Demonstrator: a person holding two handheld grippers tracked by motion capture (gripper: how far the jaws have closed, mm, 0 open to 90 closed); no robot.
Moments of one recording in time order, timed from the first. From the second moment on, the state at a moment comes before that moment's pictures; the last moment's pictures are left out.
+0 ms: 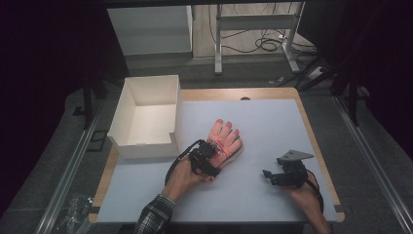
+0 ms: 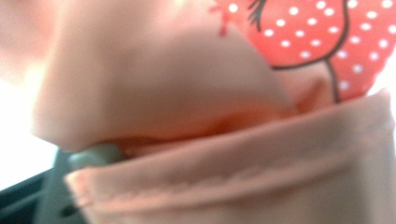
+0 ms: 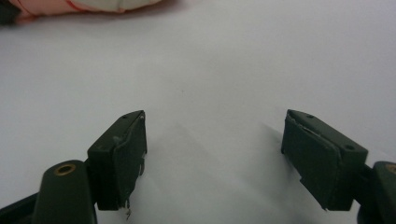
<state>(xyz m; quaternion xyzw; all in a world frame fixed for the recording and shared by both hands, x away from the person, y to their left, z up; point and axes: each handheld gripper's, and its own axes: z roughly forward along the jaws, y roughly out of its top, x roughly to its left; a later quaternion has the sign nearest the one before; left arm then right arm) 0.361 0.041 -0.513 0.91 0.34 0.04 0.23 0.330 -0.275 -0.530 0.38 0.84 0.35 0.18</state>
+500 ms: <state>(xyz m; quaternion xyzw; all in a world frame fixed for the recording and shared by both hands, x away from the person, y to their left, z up) 0.367 0.049 -0.503 0.90 0.36 0.02 0.25 0.329 -0.274 -0.531 0.38 0.84 0.35 0.18</state>
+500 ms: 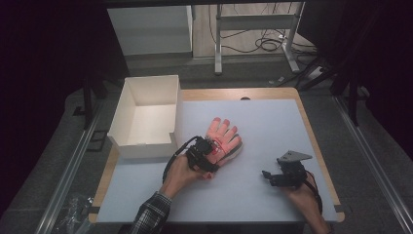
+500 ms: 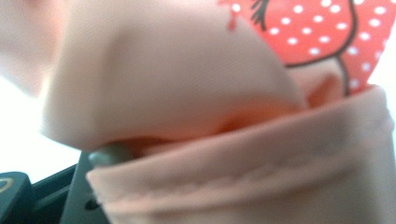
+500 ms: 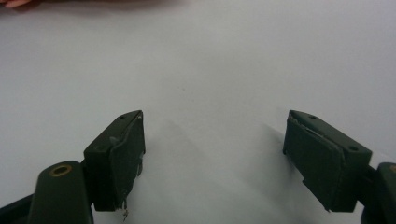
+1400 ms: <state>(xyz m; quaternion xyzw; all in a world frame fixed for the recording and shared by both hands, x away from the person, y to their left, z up) 0.406 0.060 -0.422 0.88 0.39 0.08 0.26 0.329 -0.274 -0.531 0.37 0.84 0.35 0.19</state>
